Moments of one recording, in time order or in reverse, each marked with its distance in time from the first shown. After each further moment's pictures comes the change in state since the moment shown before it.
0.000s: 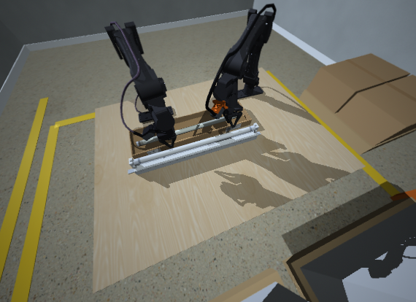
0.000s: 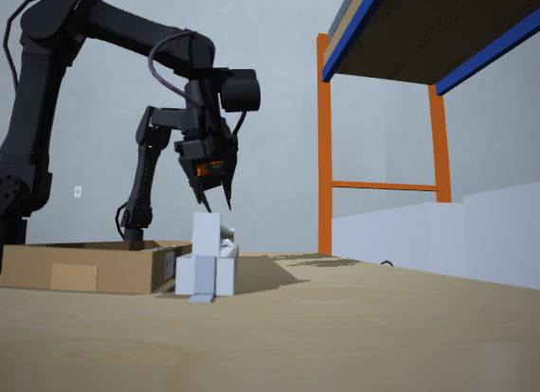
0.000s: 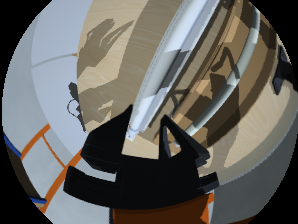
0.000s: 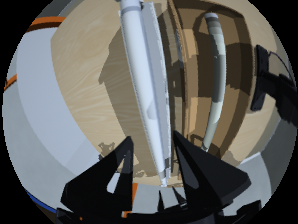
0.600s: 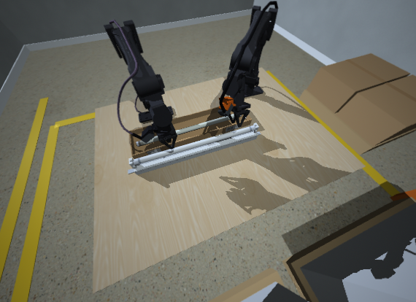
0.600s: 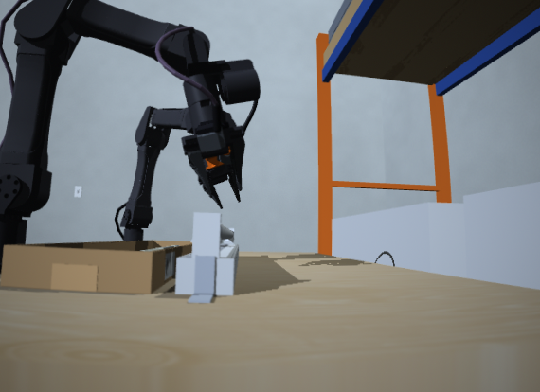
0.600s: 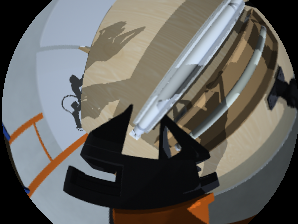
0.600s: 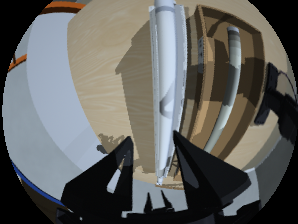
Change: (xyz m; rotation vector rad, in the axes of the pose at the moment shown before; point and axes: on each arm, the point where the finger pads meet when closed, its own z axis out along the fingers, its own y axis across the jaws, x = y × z) left arm 0.013 0.029 -0.013 -0.063 -0.062 -0.149; right arm 0.000 0.019 -0.010 -0.109 0.007 -0.115
